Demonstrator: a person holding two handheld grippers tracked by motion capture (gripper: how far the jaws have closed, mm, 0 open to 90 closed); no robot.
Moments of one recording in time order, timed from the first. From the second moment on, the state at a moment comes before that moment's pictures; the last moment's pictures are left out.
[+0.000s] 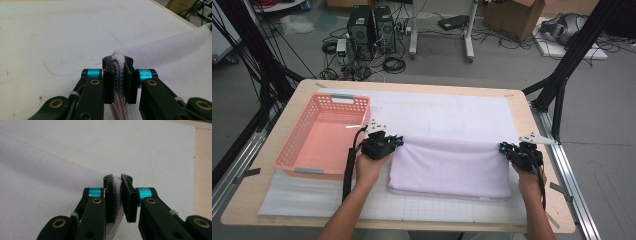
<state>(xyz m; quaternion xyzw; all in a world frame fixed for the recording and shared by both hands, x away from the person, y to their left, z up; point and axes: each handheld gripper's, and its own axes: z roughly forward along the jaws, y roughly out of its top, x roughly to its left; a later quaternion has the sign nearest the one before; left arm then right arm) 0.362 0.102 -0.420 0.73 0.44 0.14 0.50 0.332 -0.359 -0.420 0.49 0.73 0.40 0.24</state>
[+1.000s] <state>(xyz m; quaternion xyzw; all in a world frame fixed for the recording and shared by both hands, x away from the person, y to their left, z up) 0.287 0.119 -0.449 0.76 0.44 0.08 0.48 0.246 -0.370 -0.430 0.50 0.74 0.41 0.18</state>
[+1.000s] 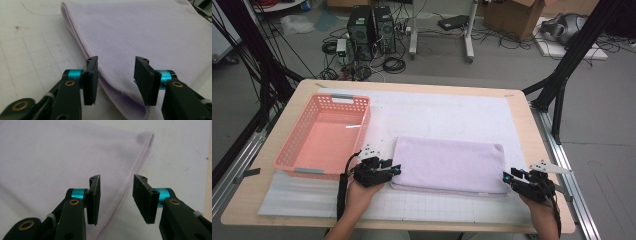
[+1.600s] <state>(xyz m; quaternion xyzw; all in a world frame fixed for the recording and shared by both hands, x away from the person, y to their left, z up) 0.260 0.125 -0.450 0.76 0.43 0.07 0.48 0.214 -0.368 -0.432 0.50 0.75 0.40 0.16</state>
